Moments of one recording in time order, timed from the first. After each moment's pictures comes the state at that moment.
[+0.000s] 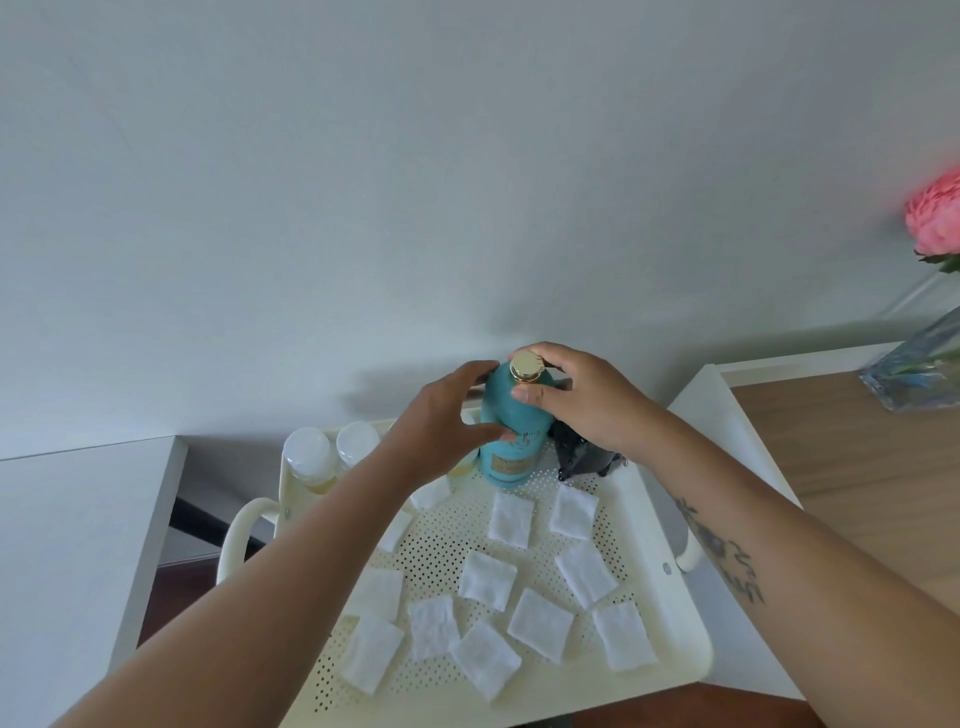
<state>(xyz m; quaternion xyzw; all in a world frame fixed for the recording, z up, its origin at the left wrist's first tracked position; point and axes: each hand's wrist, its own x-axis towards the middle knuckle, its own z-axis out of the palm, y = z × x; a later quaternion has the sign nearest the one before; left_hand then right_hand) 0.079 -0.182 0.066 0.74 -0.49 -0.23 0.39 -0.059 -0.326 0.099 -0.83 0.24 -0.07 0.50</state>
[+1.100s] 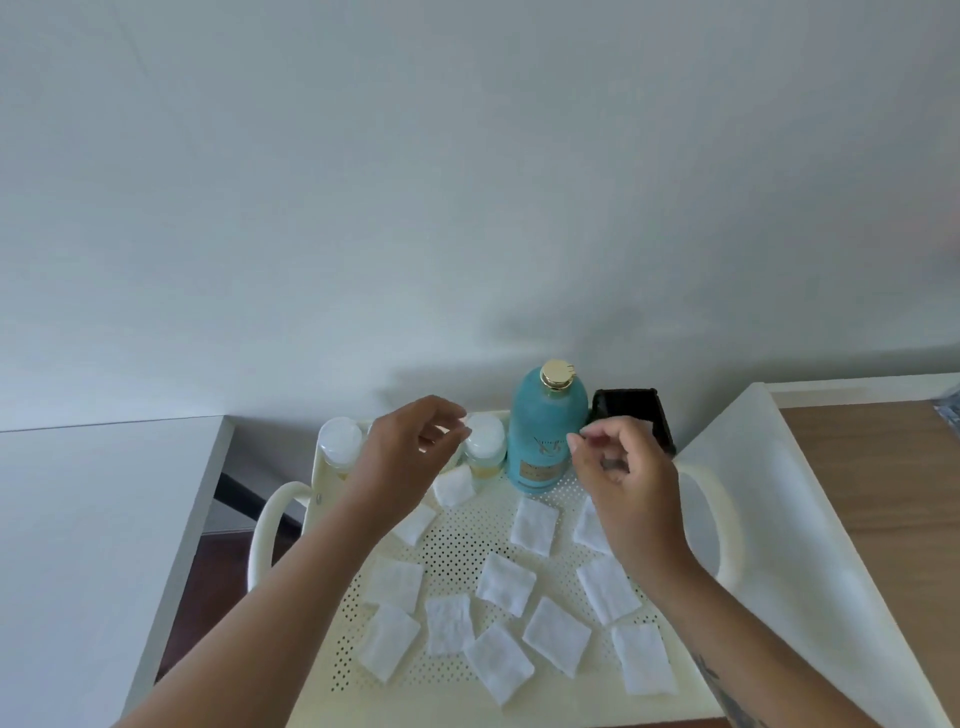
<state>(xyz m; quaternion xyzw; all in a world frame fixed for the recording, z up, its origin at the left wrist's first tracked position) 0.080 -0.121 0.061 0.81 -0.37 -0.15 0.43 -0.105 -0.268 0.054 -0.76 0.30 -0.34 0.46</state>
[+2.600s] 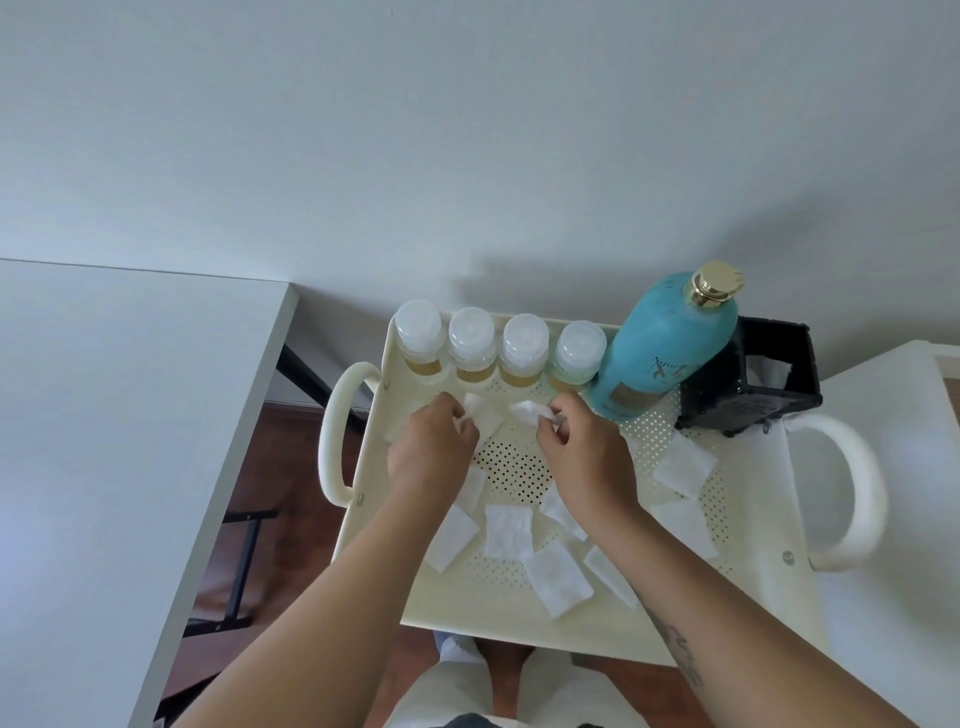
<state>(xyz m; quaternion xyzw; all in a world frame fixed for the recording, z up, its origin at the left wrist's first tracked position) 0.060 -0.063 -0.042 0.94 -0.10 -0.19 0.25 -0.042 -0.193 -0.031 -0.90 0.29 -0.09 0.30</state>
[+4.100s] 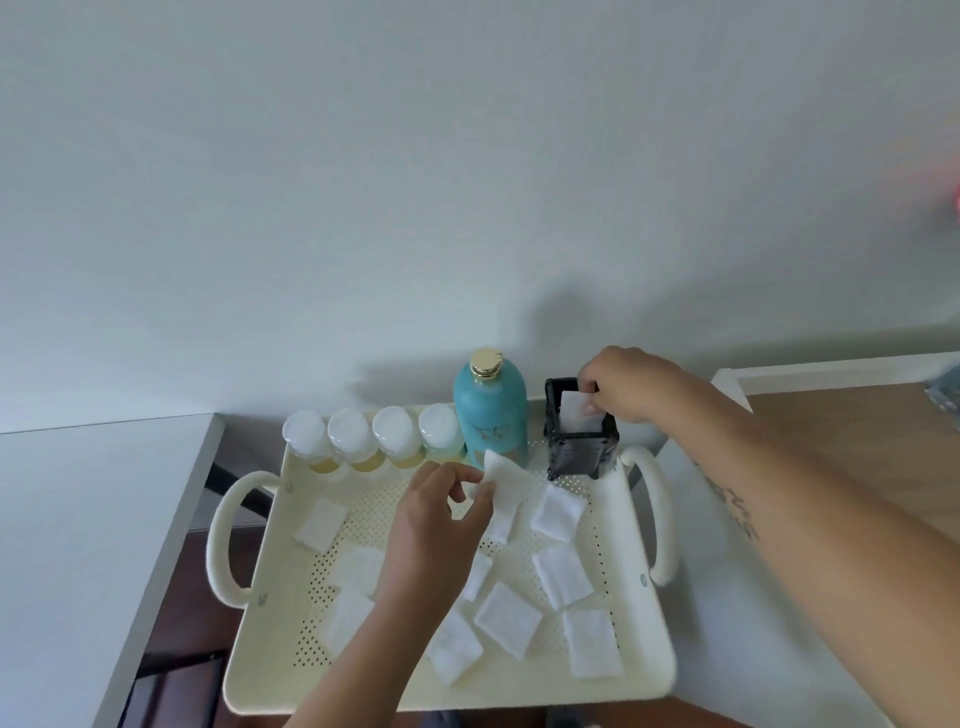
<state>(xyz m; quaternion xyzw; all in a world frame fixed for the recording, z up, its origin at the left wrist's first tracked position) -0.049 -0.147 0.046 0.87 -0.25 -0.10 0.41 -0.082 -0.411 0.094 -0.94 0.24 0.18 0.14</state>
